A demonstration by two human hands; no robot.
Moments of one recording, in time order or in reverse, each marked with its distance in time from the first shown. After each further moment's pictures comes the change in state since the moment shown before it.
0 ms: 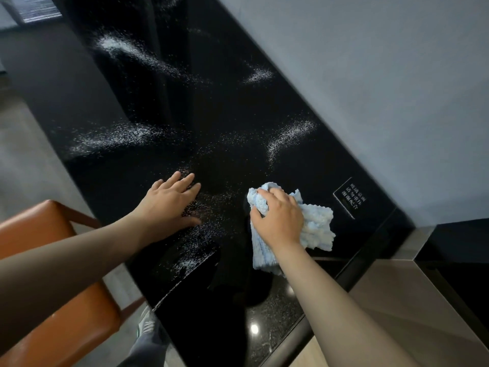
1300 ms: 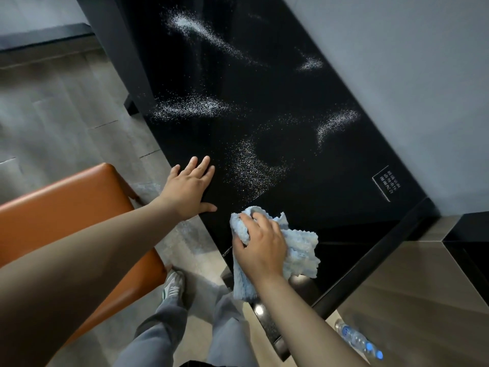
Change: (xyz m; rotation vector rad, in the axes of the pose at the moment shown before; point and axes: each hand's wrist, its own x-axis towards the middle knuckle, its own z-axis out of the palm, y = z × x) left_hand -0.078 -0.072 0.040 0.008 0.003 -0.095; right_hand -0.155 -0.134 0.040 0.022 -0.082 -0.082
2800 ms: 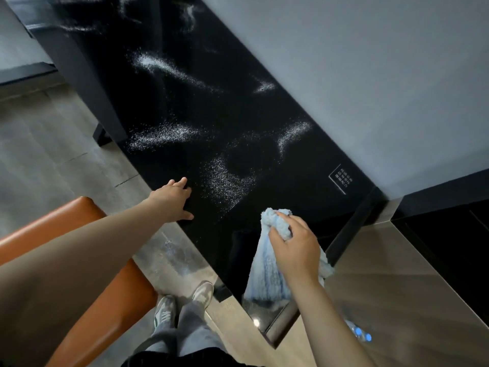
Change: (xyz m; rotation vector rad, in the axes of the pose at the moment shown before) left_hand 0.004 0.004 -0.047 0.024 -0.239 0.026; right_hand -0.025 0.027 -0.106 0.375 0.222 0.311
